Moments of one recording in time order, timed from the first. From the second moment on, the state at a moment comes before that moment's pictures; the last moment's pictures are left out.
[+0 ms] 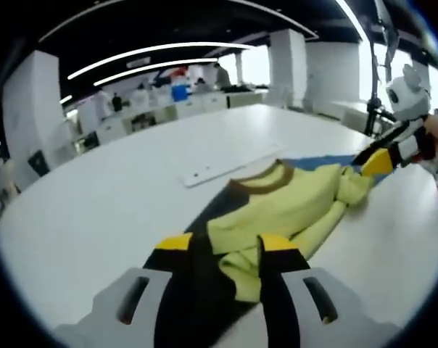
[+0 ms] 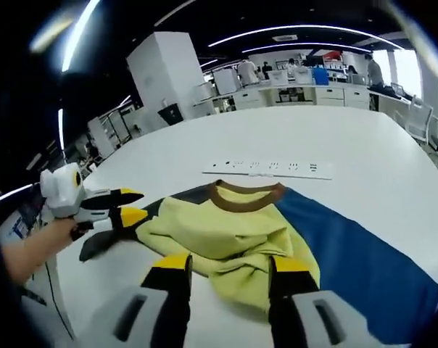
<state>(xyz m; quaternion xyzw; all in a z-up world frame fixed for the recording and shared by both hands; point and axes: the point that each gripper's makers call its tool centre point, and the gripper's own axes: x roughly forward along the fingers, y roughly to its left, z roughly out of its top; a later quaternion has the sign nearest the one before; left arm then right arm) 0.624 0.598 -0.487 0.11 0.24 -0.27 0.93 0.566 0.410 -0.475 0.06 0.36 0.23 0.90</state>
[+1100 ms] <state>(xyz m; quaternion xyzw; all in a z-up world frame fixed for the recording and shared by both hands) 0.659 0.598 -0.525 0.10 0.27 -0.27 0.92 0.574 0.391 -0.511 0.11 0.38 0.14 0.91</state>
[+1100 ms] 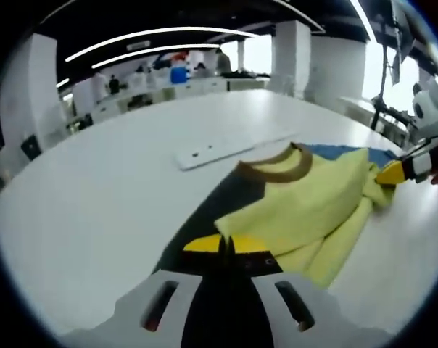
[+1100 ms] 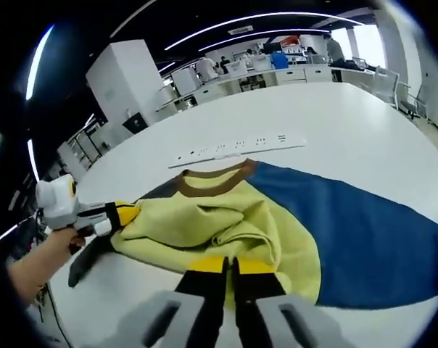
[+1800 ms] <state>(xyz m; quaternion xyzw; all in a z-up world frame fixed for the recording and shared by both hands) 0.622 0.622 -0.448 0.11 0.22 -0.27 0.93 0.527 0.347 -0.481 0.02 0.37 0.19 0.91</state>
